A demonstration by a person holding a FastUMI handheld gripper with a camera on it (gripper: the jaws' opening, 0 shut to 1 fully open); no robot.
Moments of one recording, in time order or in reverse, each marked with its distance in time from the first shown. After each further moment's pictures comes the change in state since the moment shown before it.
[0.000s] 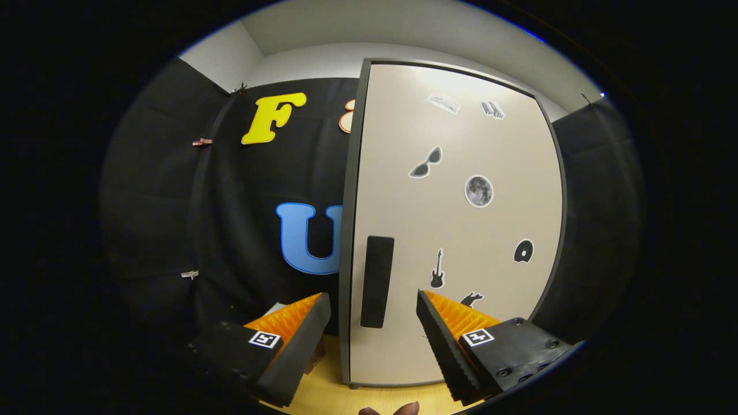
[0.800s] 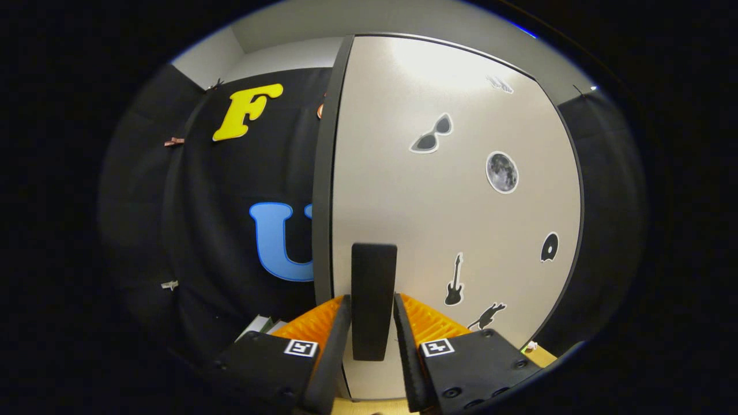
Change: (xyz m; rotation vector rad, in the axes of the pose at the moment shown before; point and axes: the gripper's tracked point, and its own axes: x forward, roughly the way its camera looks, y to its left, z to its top) arm 0.072 -0.004 -0.004 0.092 0.044 -0.061
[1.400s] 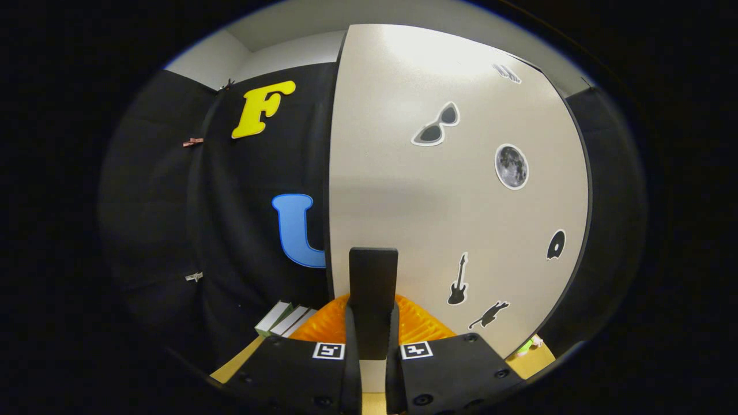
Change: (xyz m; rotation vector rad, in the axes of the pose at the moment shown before) arm -0.028 -0.004 0.001 -0.034 0.047 0.132
